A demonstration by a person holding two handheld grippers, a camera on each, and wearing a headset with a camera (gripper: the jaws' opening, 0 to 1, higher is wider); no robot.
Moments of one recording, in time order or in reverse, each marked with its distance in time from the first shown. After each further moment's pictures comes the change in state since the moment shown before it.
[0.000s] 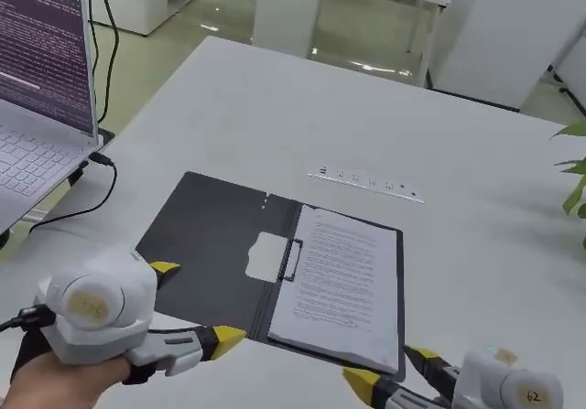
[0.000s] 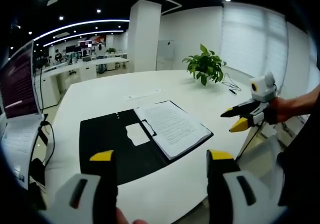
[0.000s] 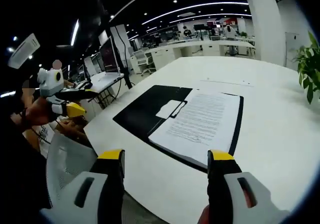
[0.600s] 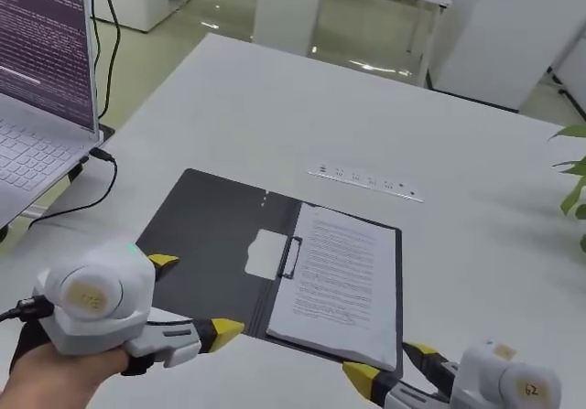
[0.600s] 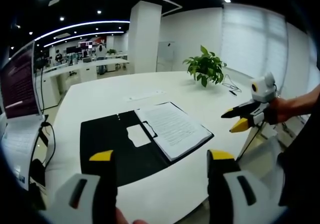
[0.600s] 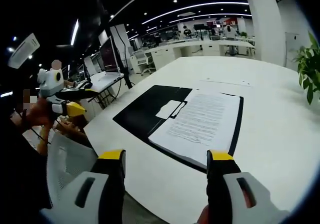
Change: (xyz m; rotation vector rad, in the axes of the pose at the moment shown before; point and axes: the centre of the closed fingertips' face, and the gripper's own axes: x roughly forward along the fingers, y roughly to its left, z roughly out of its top) left arm 0.000 0.002 0.003 0.001 -0.012 -0.001; right arm -0.001 0.000 0.002 -0.002 0.003 -0.001
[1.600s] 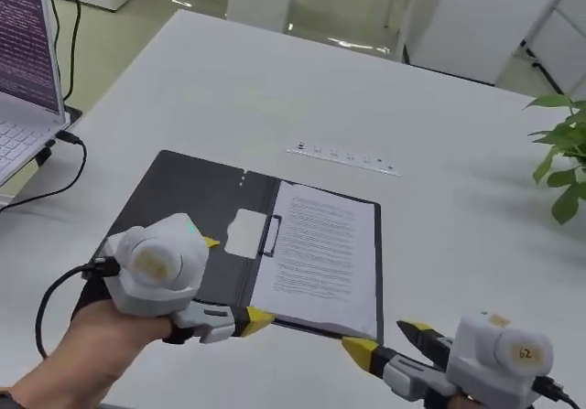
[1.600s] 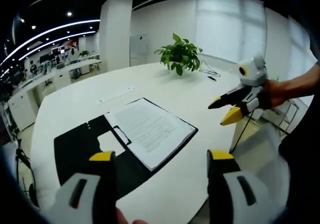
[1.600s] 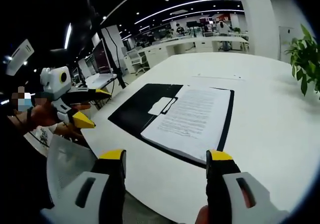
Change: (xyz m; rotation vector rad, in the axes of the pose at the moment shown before) left arm 0.065 -0.059 -0.008 0.170 0.096 -0.217; right arm -0.015 -0.021 -0.011 0.053 0.016 -0.036
